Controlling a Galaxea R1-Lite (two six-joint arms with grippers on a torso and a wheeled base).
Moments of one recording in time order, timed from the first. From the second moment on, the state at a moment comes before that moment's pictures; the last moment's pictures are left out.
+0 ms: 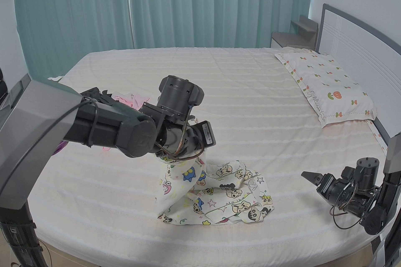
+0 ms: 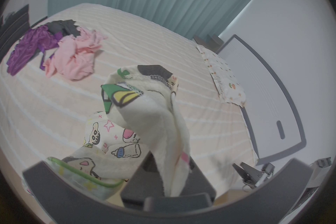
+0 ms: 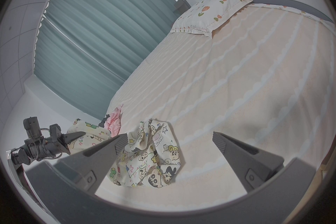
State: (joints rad) left arm -0.63 2.11 -1.44 0.01 0.04 -0.70; right arm 0.18 2.04 -0.02 -1.55 0.09 0.79
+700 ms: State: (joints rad) left arm -0.64 2.14 -1.62 0.11 -0.13 -0.70; right arm 0.19 2.04 -0.02 -1.55 0.09 0.79
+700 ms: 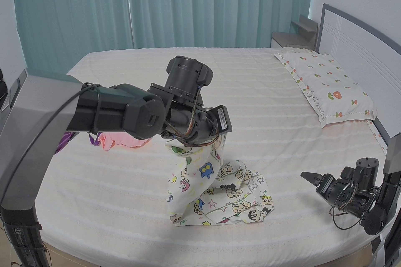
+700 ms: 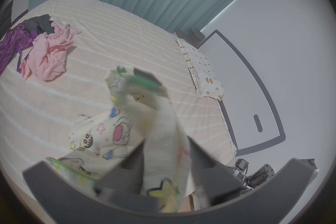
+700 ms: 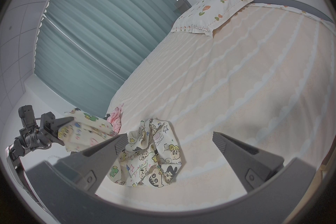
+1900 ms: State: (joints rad) left arm -0.45 1.88 -1.29 0.17 -0.17 -0.96; right arm 0.19 2.04 -0.02 -1.55 0.09 0.79
